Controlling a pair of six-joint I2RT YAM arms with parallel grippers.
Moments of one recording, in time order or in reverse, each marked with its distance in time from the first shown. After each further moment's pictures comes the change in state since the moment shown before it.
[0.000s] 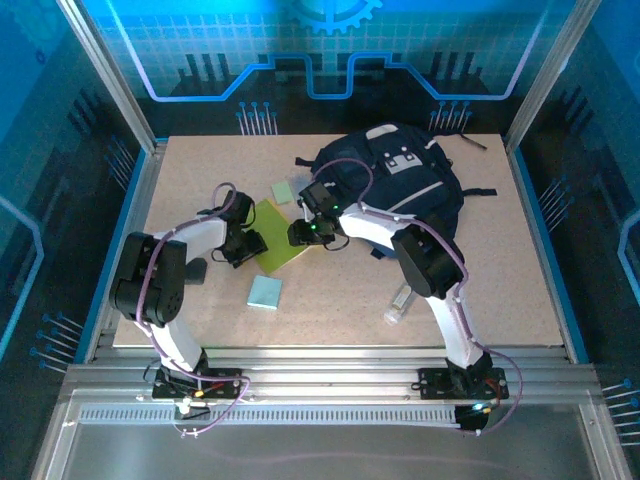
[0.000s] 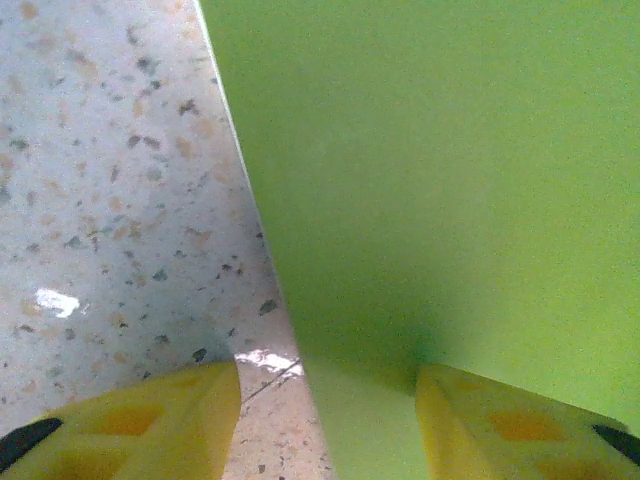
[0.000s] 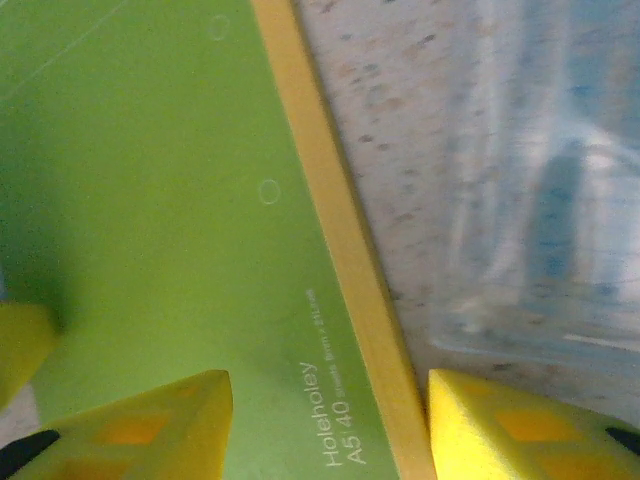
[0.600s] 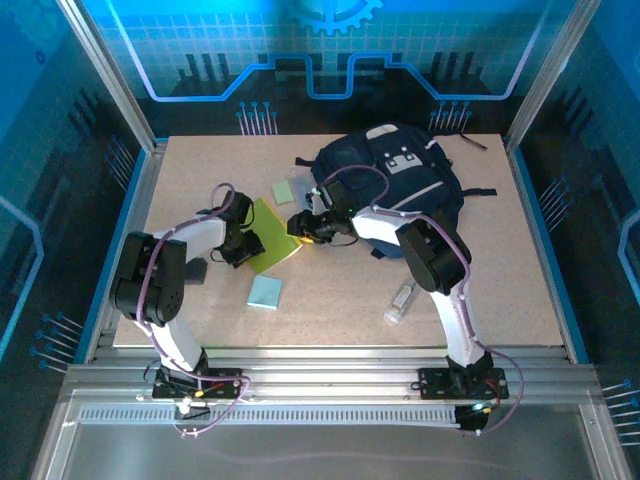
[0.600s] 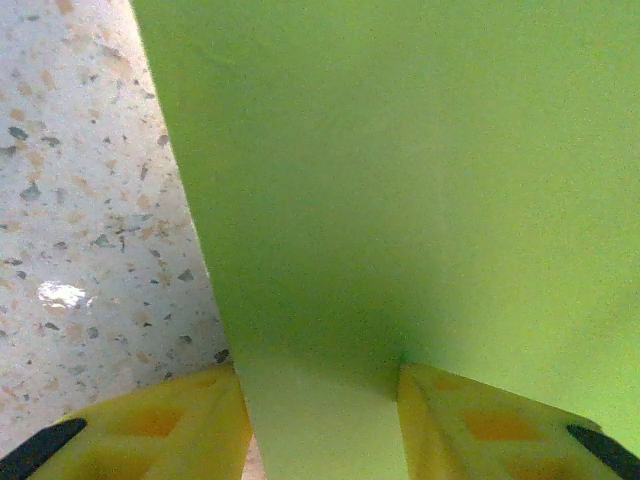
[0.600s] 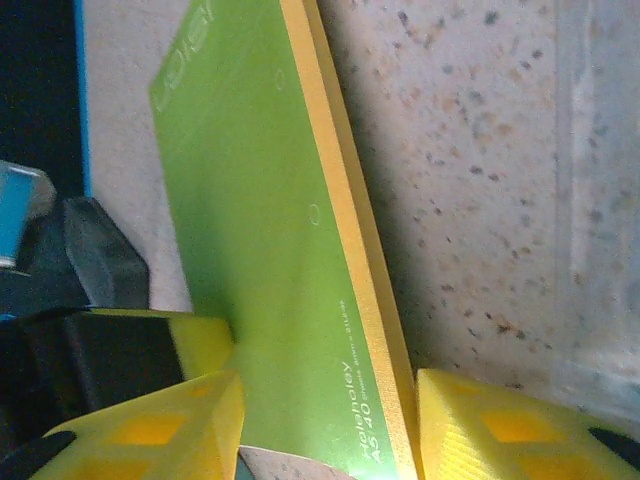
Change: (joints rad) left arm 0.005 0.005 0.000 -0.007 -0.002 -0.005; right arm -0.079 -0.009 -0.133 0.346 -0.338 0.272
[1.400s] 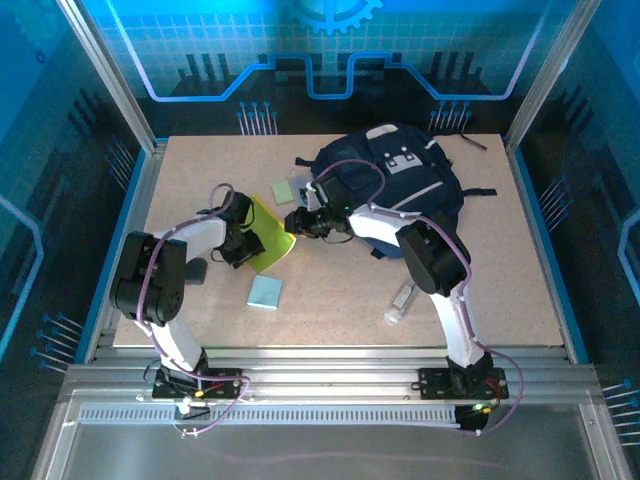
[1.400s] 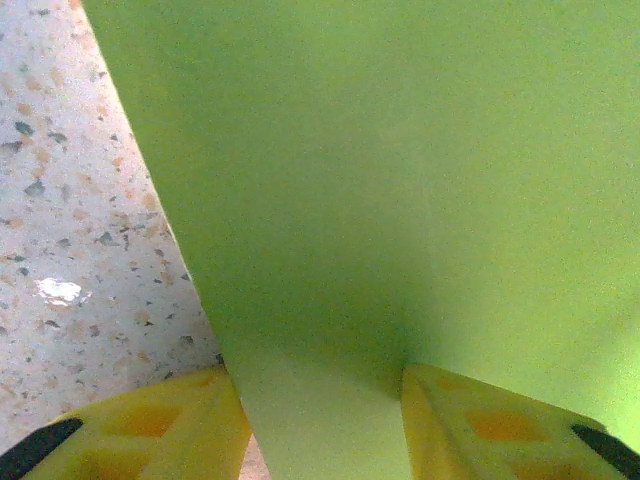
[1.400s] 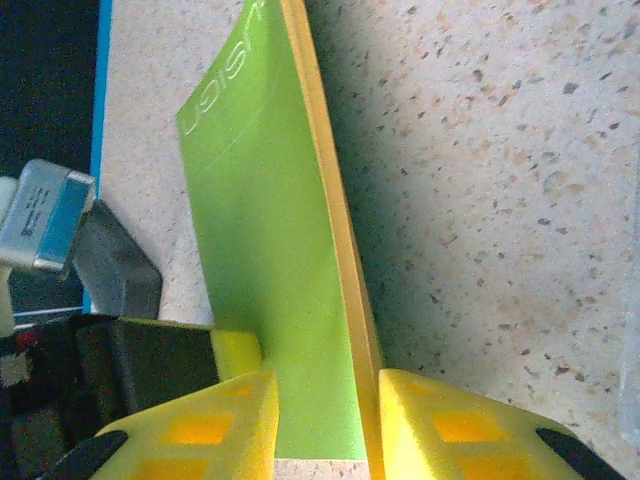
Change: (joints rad) left arm 0.000 0.002 0.000 0.002 -0.003 -0.025; right arm 0.029 -0.002 0.066 -0.063 0.073 -0.083
